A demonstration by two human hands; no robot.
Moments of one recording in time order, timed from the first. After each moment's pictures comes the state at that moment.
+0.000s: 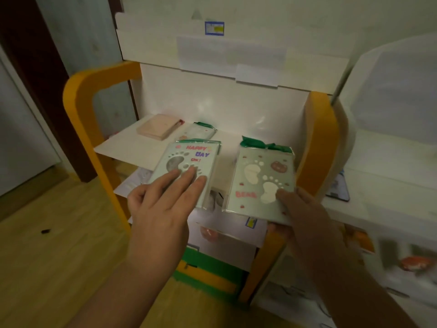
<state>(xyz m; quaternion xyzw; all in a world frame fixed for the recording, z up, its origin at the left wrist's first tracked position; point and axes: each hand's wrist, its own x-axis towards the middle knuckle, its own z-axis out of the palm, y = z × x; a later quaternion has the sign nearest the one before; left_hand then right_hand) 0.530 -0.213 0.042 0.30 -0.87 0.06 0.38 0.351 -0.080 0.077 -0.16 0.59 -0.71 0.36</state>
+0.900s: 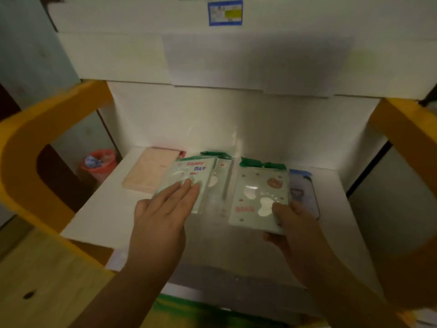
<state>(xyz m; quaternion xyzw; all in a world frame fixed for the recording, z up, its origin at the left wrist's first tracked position) 0.443 -0.506 0.018 0.26 -0.94 -0.01 0.22 0.282 -0.332 0.023 -0.07 0.59 -0.72 0.34</state>
